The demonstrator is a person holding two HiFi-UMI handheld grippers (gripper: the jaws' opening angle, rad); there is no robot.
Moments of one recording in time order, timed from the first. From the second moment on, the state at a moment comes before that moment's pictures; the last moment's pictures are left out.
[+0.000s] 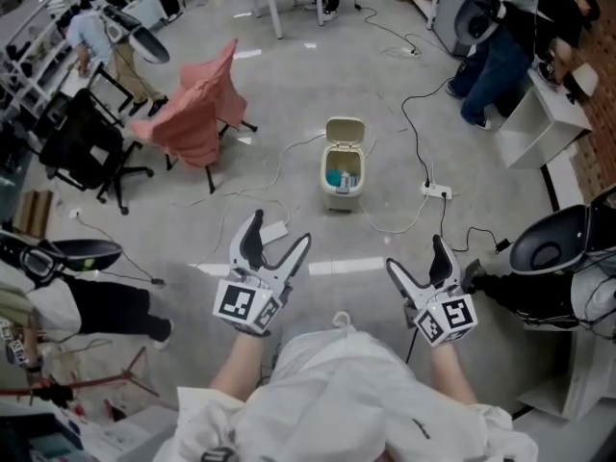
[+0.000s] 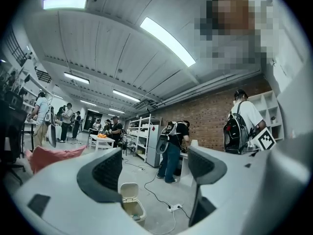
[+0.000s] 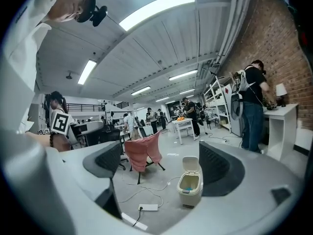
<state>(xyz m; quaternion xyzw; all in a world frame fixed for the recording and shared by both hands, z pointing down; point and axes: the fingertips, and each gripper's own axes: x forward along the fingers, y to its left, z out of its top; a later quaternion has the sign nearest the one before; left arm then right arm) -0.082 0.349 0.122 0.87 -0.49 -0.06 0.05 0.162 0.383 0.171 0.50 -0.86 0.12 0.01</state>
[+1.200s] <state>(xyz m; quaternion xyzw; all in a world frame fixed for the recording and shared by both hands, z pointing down) -0.080 0.034 0.153 0.90 -0.44 -0.04 0.06 0.143 0.091 0.179 0.54 -0.84 0.12 0.00</state>
